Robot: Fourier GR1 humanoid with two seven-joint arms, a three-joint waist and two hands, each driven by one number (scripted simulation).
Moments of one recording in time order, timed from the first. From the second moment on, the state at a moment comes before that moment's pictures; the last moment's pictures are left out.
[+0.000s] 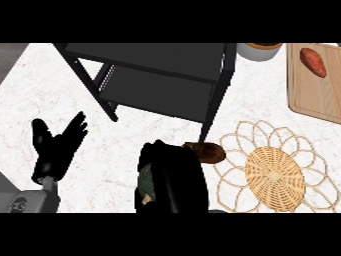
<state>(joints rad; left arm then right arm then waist) -0.10 0.19 0.02 -1.36 0.14 0.01 0.30 -0.49 -0.03 0.86 -1.75 0.84 -0.08 1.05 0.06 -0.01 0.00</state>
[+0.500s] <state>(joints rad) -0.07 0.20 0.04 -1.37 0.14 0.01 0.30 -0.83 -0.02 0.82 -1.87 0.89 -0.06 1.21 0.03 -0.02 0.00</state>
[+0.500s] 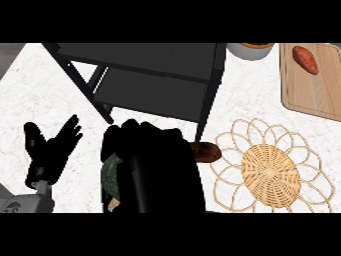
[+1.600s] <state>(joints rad) -0.06 0.20 0.05 -1.39 0.14 0.02 0.29 -1.43 -0.01 0.26 -1.42 0.72 0.06 1.16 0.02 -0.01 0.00</state>
